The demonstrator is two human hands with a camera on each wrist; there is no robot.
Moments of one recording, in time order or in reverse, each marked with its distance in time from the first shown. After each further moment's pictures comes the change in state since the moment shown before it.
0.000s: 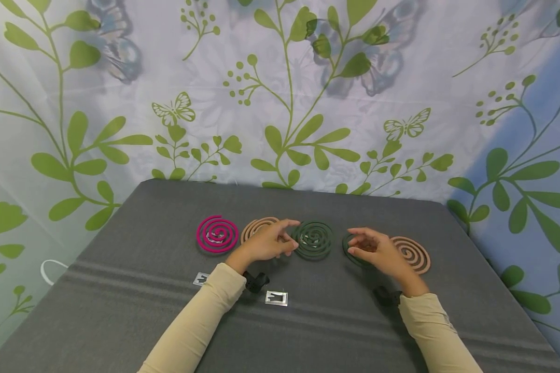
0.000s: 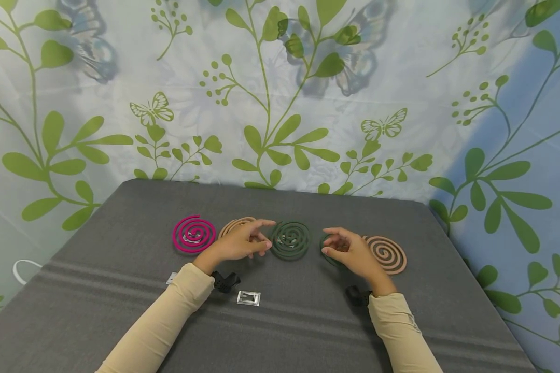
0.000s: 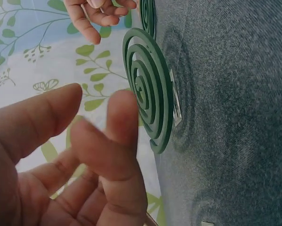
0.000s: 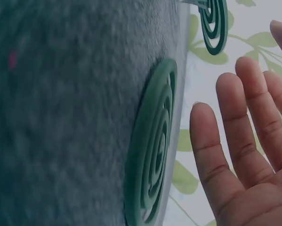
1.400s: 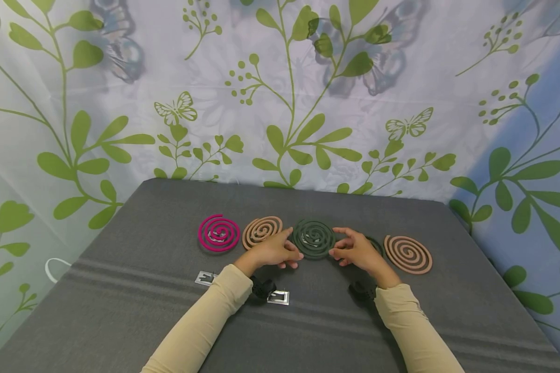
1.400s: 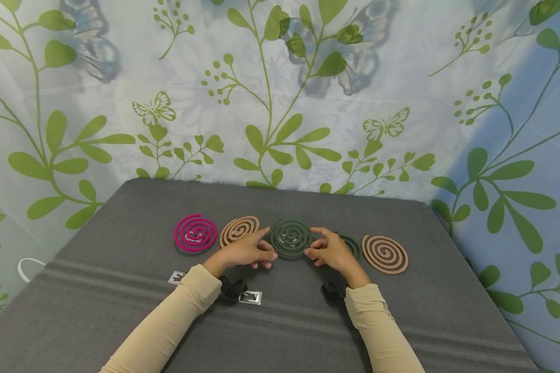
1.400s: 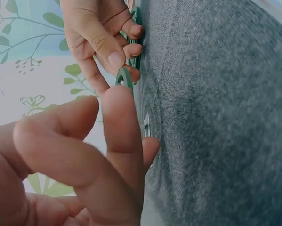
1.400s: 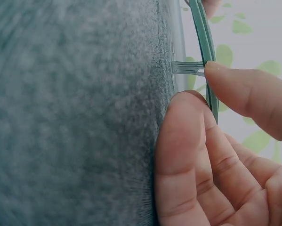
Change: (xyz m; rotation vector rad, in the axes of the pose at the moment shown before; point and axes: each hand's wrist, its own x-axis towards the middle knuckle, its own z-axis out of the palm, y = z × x) left_hand 0.005 -0.005 0.020 -0.162 -0.037 -0.251; right_hand 0.030 -0.004 0.041 0.153 -0.089 0.300
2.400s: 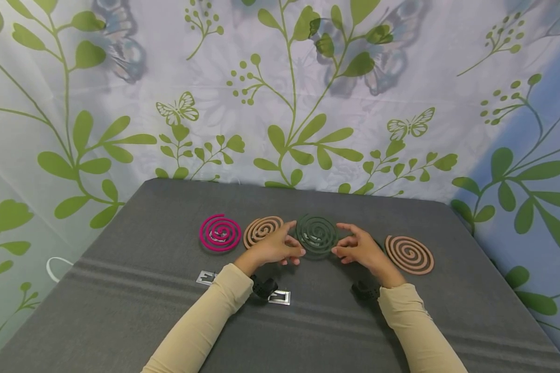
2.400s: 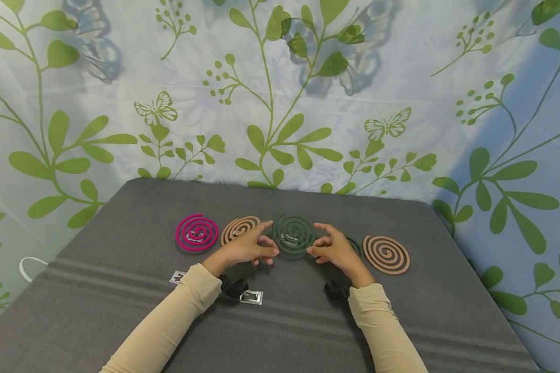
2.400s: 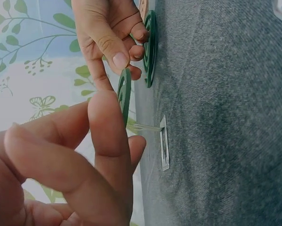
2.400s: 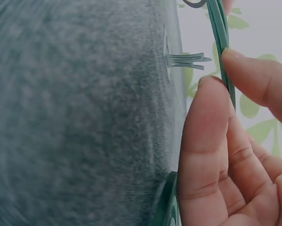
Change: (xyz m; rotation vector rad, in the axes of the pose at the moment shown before) left_hand -0.003 0.006 -0.001 -0.124 0.032 0.046; right_hand -0.003 -0.003 -0.007 0.086 -0.003 -0.023
